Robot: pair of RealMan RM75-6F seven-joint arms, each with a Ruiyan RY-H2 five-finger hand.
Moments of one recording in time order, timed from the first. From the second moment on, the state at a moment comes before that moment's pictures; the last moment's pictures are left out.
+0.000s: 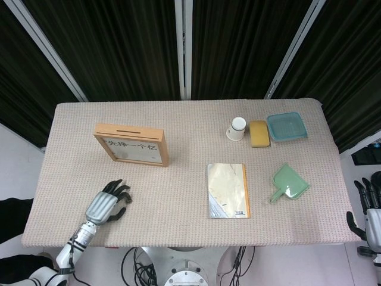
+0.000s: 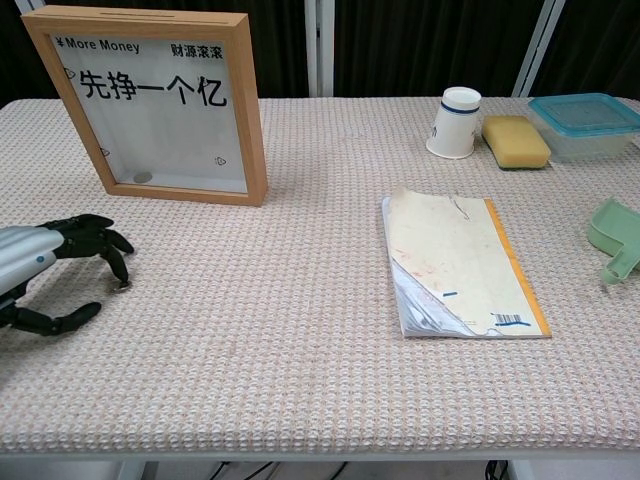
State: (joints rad) left arm -0.36 -1.71 0.07 -1.02 1.63 1.25 -0.16; right arm -0.04 -1.15 0.05 -1.47 -1.49 1.56 0.07
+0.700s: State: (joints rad) left arm -0.38 -1.79 0.05 -0.93 1.62 1.25 -0.24; right arm -0.05 -1.15 0.05 -1.45 -1.48 1.56 0.09
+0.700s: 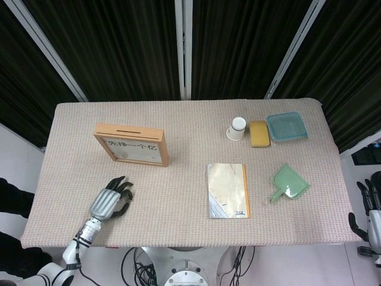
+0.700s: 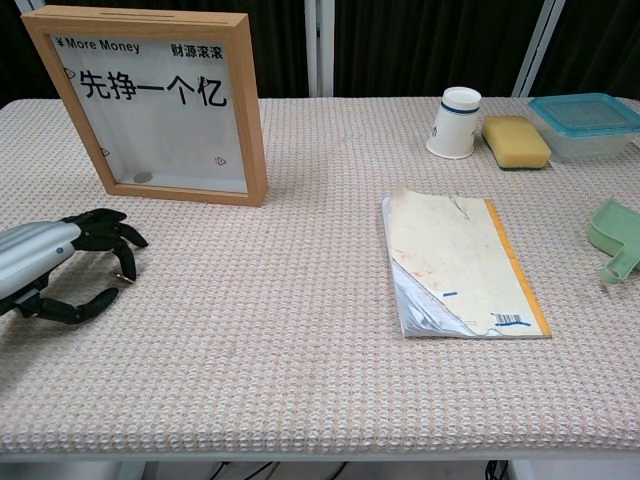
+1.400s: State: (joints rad) left arm -0.39 -1.82 0.03 -0.84 1.62 1.32 -0.26; right arm -0.05 -1.16 0.05 -1.44 -1.48 1.56 0.10
